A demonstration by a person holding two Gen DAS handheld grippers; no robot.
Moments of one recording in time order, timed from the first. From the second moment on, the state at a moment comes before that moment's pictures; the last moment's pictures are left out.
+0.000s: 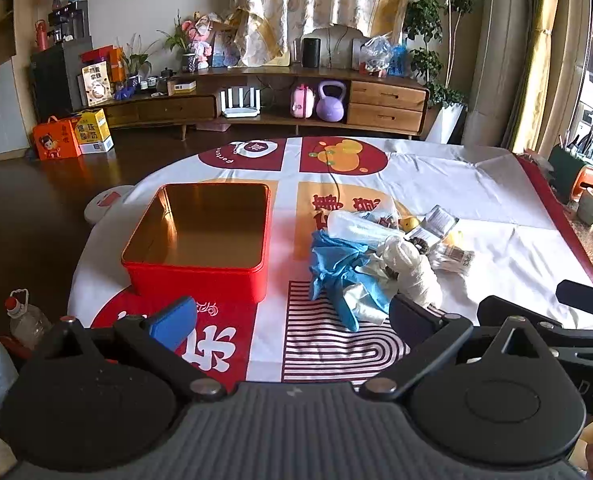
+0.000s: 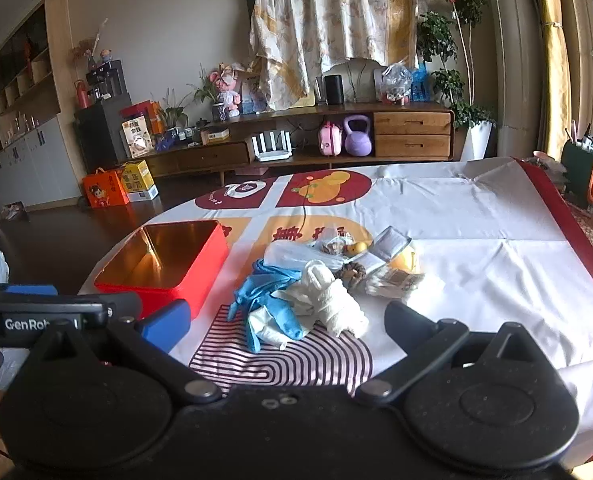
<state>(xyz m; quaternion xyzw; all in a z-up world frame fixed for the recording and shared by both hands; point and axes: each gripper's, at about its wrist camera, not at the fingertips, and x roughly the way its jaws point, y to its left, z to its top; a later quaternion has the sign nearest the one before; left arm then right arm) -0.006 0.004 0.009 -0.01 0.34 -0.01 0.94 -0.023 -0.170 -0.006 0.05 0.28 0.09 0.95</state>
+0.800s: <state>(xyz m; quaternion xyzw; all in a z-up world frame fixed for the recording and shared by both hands) 0.013 0.004 -0.004 0.00 0.37 -0.01 0.93 -0.014 -0.169 -0.013 0.05 0.29 0.08 0.95</state>
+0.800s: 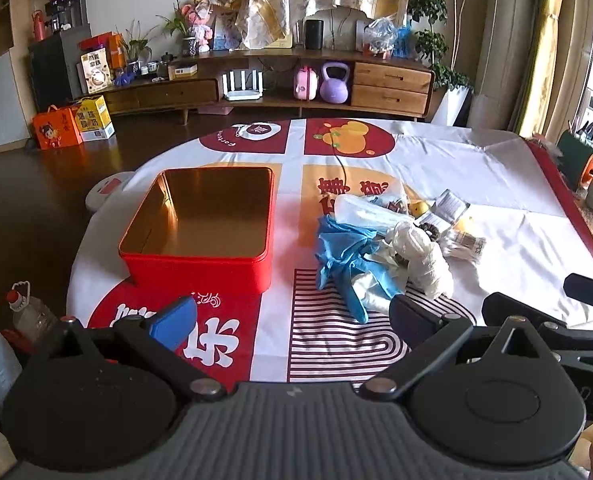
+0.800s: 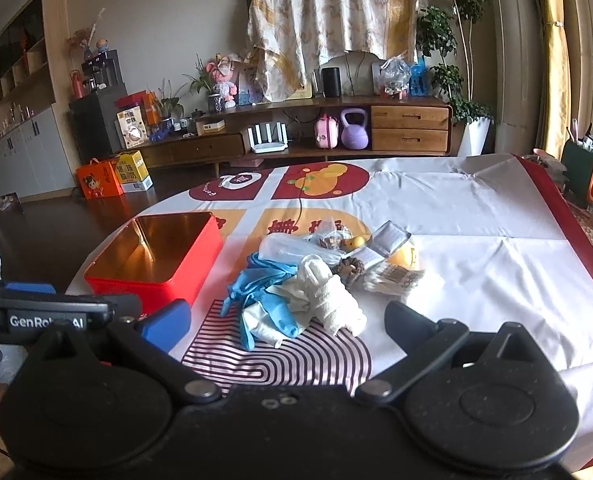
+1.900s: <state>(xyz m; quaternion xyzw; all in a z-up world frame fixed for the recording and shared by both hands) -0.002 0.009 0.006 -0.02 0.33 -0.01 0.94 -0.022 -0.171 -0.008 0.06 0.27 0.07 0.96</state>
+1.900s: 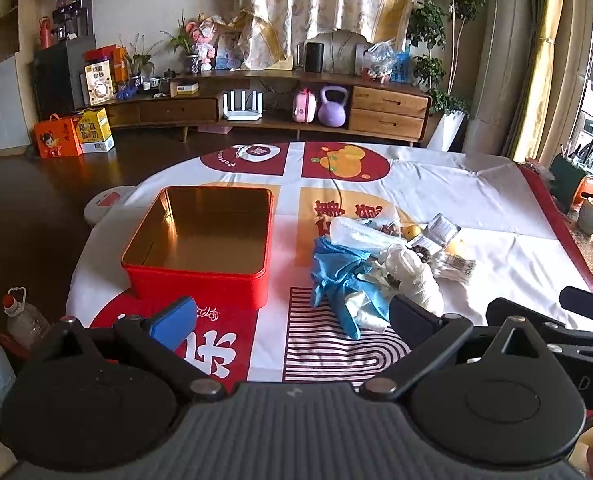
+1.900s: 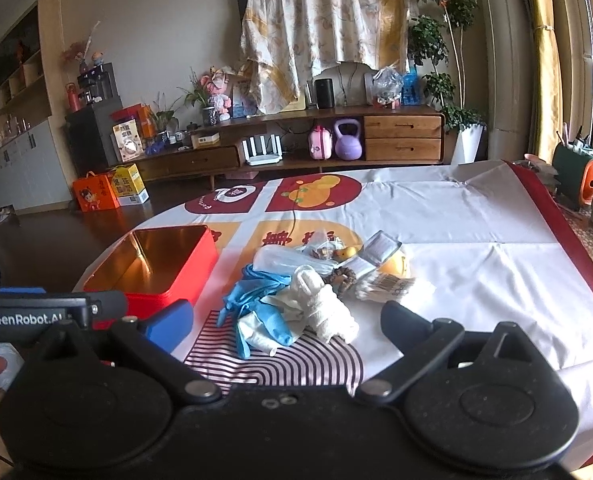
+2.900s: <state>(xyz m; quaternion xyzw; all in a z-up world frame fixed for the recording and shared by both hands) 0.060 0.000 -0.022 -0.02 0.36 -0.03 0.93 0.031 -0.203 -0.030 0.03 0.30 0.08 0.95</state>
